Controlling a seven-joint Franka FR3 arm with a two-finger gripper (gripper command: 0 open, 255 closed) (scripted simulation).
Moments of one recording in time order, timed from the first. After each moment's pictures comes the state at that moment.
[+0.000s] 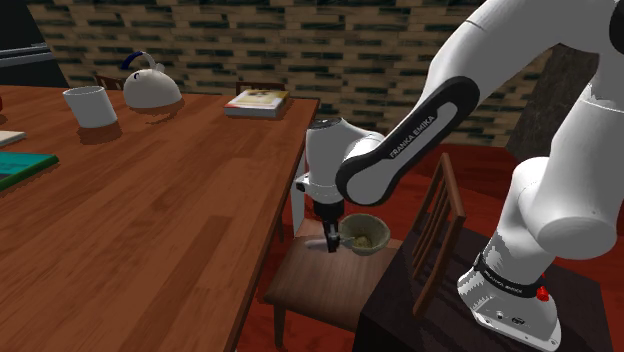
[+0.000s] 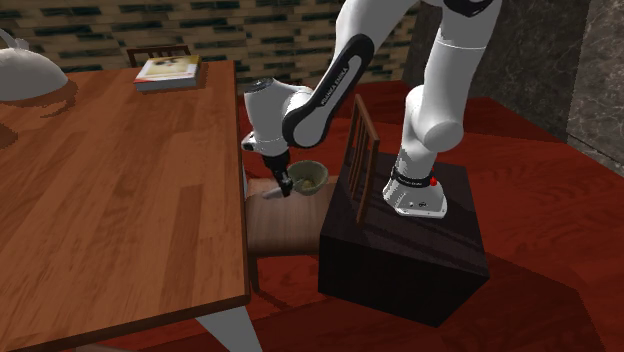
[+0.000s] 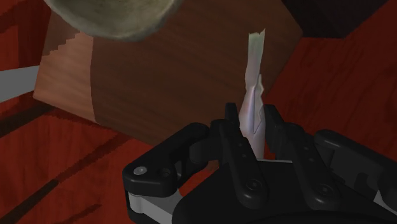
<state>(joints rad) 0.23 -0.03 0.24 -2.53 0.07 2.41 -0.34</state>
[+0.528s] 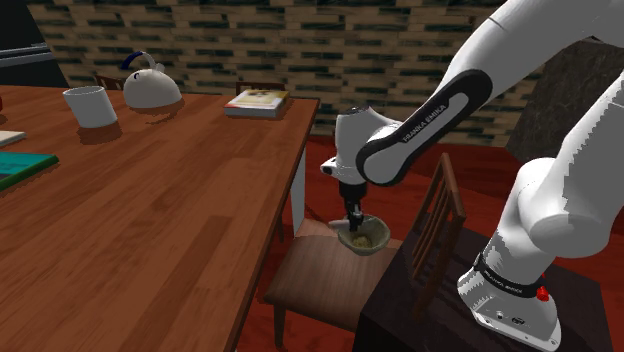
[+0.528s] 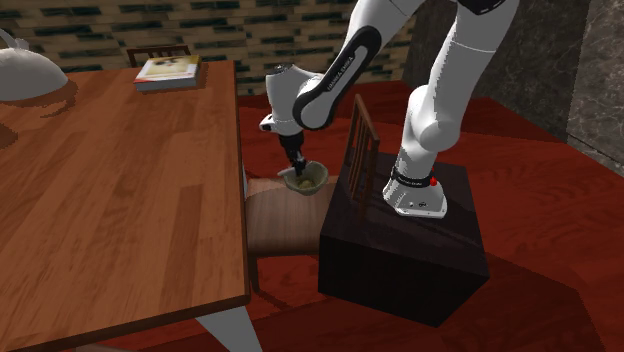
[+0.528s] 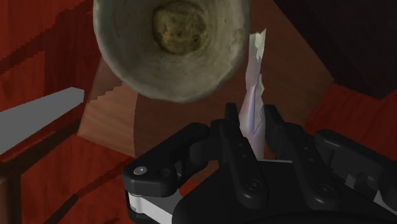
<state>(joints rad) 0.14 -0.15 0.12 -2.67 0.05 2.42 -0.55</state>
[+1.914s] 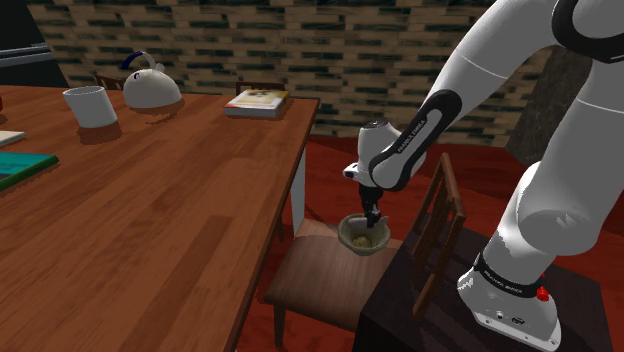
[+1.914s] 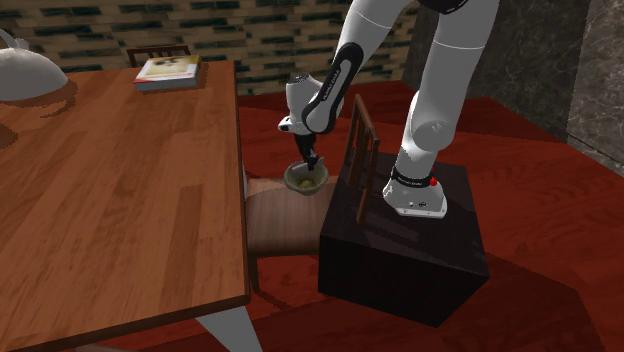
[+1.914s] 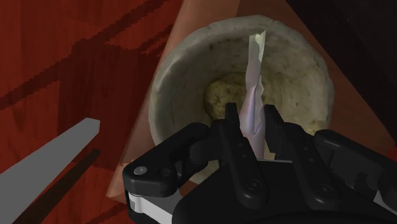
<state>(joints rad) 0.01 -0.01 -0.03 -2.76 -0.02 2.65 -0.77</state>
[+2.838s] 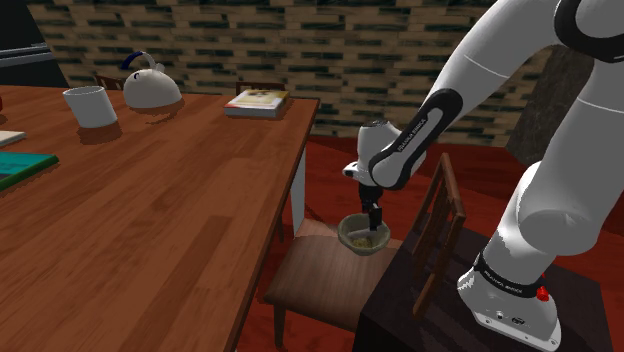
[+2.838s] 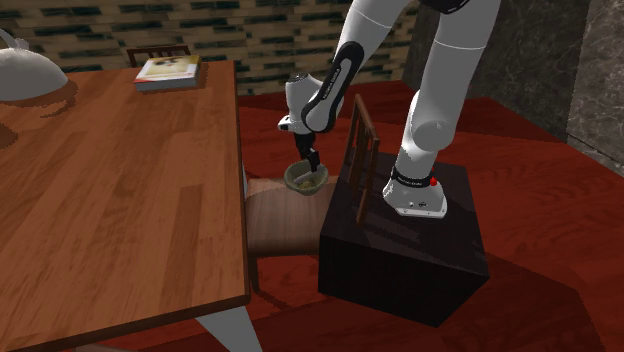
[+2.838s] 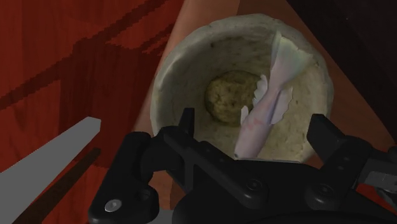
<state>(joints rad) 0.01 -0.02 -0.03 -2.75 -0.02 2.64 -0.77</state>
